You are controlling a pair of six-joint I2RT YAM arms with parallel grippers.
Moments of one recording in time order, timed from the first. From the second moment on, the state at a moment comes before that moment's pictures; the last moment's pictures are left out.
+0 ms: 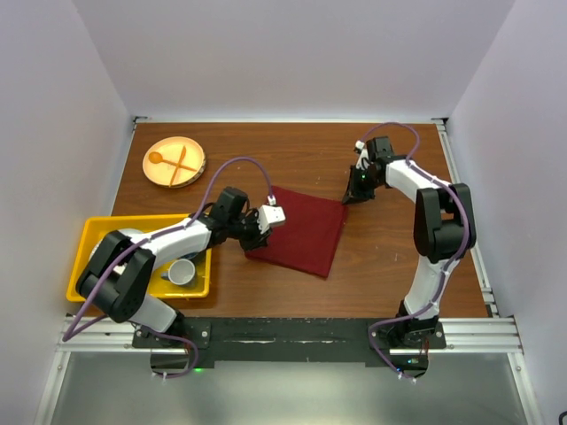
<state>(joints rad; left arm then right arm) -0.55 1.49 0.74 -0.12 0.50 0.51 0.15 1.92 1.34 -0.56 -0.32 0.26</state>
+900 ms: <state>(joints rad) -1.00 1.69 0.95 0.12 0.23 0.15 0.15 1.90 1.32 -0.56 -0.35 0.27</state>
